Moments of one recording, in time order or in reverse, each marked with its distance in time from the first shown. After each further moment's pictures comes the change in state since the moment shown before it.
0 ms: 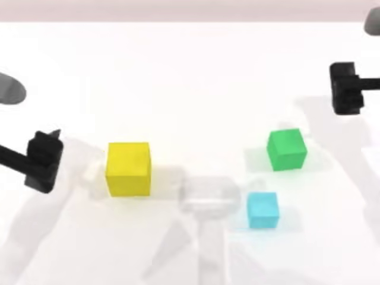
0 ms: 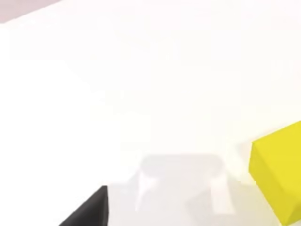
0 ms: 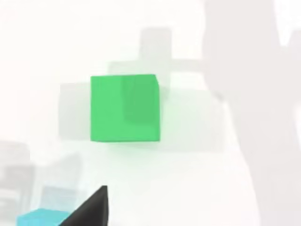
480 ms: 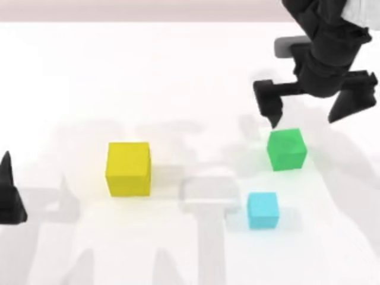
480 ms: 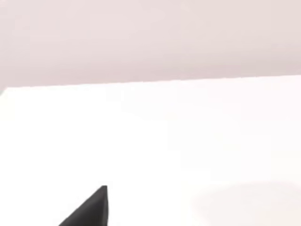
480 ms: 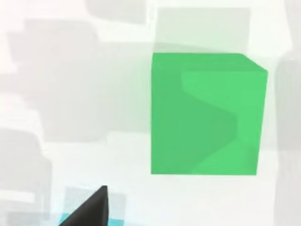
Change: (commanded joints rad) left arm 0.237 -0.624 -0.586 0.407 0.009 -0.164; right arm 0.115 0.637 0.532 -0.344 0.001 0.077
